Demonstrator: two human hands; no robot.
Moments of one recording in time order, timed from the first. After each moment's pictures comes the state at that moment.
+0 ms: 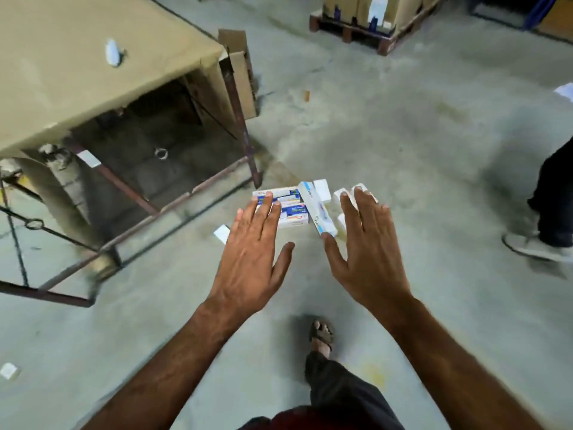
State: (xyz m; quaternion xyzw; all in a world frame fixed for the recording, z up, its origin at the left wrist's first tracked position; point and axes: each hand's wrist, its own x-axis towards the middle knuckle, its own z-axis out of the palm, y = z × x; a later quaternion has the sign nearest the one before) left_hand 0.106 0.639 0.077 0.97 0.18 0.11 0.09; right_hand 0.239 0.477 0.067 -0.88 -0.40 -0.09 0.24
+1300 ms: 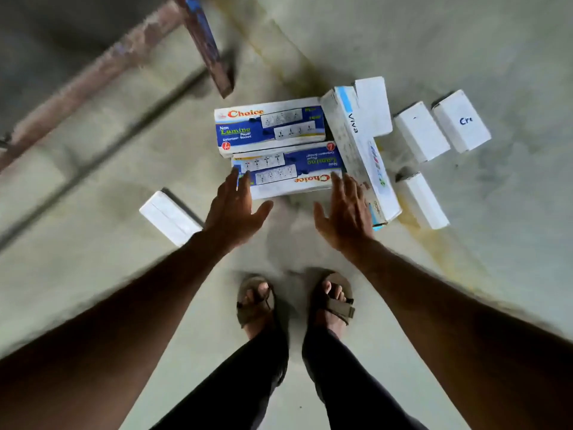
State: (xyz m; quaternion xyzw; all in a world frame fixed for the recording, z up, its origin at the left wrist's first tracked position) left_hand 0.424 1.059 -0.572 0.87 0.35 -0.18 0.29; right_hand 0.548 0.879 -0.573 -0.93 -0.23 0.26 0.14
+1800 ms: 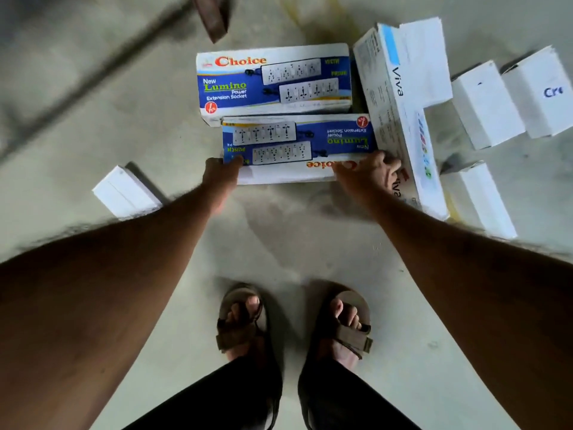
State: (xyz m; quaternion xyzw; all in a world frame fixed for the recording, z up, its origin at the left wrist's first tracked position) left_hand 0.461 1.111 -0.792 0.55 0.65 -0.07 0.52; right_hand 0.623 0.909 -0.782 -0.92 0.03 0.32 0.20
